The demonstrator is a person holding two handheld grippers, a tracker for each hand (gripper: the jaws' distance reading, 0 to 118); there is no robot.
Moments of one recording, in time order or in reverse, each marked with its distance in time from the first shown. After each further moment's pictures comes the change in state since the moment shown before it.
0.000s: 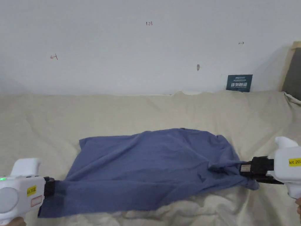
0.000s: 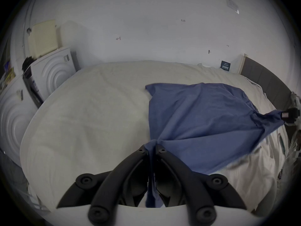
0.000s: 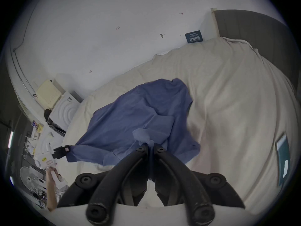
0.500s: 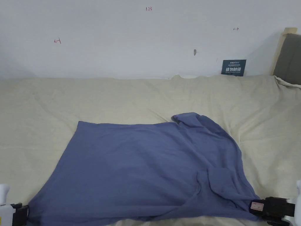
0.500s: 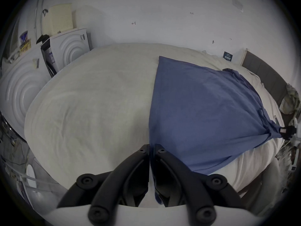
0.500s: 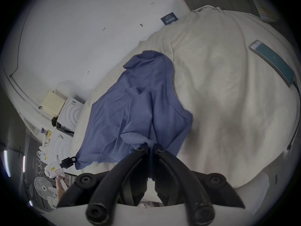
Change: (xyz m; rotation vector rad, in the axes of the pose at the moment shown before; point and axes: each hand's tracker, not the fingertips) left arm -0.044 -0.140 0.097 -0.091 0.014 0.060; right arm 0.048 -0.179 0.069 -0.048 0.024 -0.206
